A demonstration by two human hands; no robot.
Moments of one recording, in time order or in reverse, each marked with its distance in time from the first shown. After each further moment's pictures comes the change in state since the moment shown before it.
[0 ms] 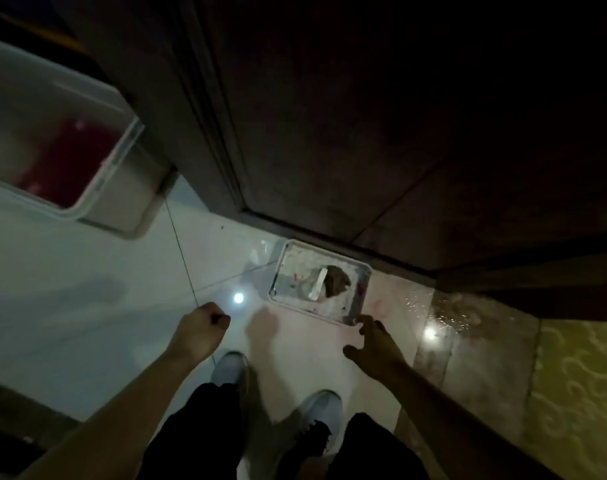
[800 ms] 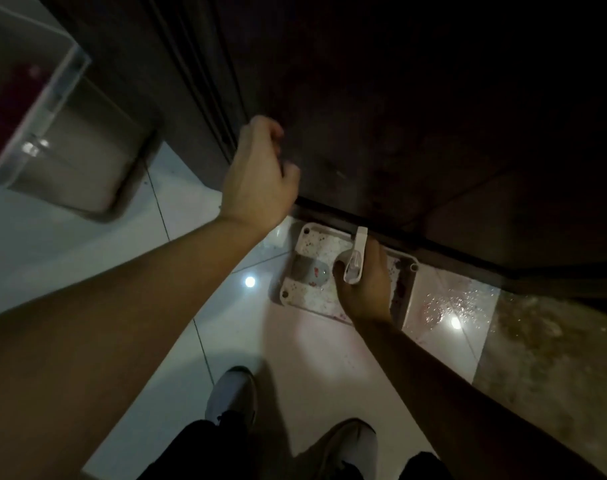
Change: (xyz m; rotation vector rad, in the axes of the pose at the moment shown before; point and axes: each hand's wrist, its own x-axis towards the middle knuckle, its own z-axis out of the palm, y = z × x) left_hand 0.169 0.124 0.004 -0.146 0.510 0.630; right_hand 0.179 -0.071 0.064 0.415 0.698 -0.416
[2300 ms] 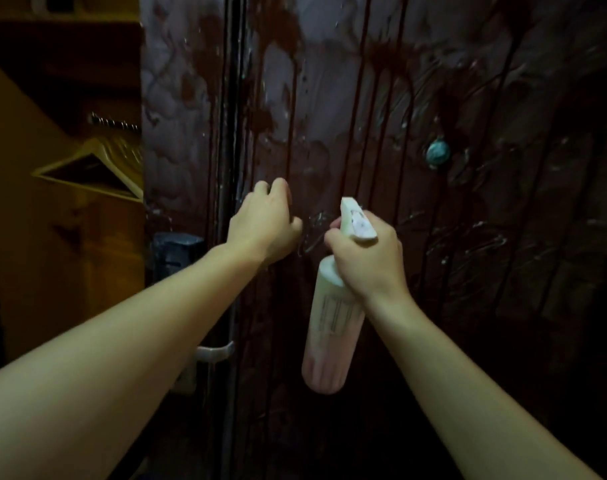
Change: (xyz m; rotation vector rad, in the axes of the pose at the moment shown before) left_hand 0.037 0.691 -0.669 0.179 0.514 0.640; right_hand -0.058 -0.821 -0.659 0.324 0.638 -0.677
